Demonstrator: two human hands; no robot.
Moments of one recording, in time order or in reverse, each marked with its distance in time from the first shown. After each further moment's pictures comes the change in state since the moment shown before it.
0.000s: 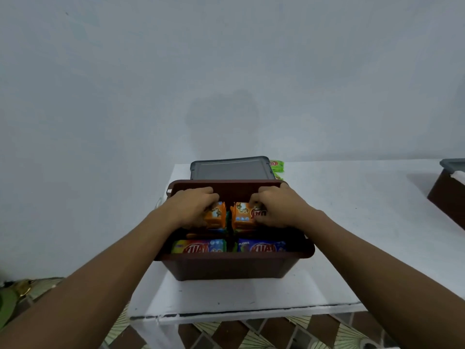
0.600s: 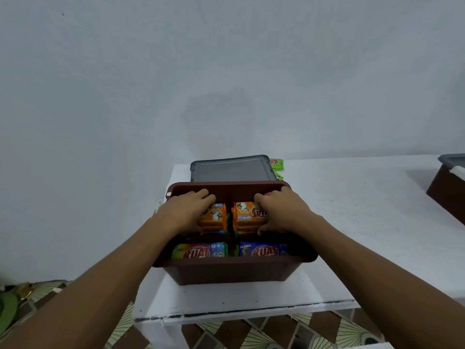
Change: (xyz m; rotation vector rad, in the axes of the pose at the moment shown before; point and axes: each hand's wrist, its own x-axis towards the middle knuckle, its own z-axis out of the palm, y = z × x) left_hand -0.014 -0.008 0.012 0.044 -0.014 -0.039; right_hand -0.007 -0.009 0.007 -0.130 -0.030 0.027
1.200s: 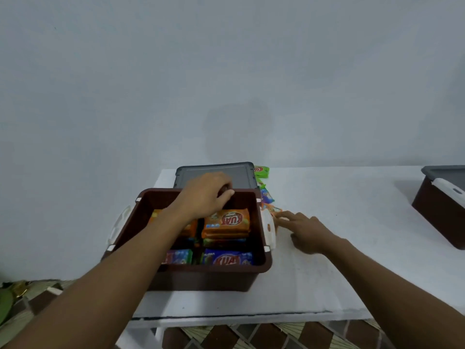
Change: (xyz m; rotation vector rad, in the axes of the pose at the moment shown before) left_hand 0.056 0.089 -0.055 -0.325 0.415 0.052; right_hand -0.058 0.122 0.090 0.216 -0.169 0.087
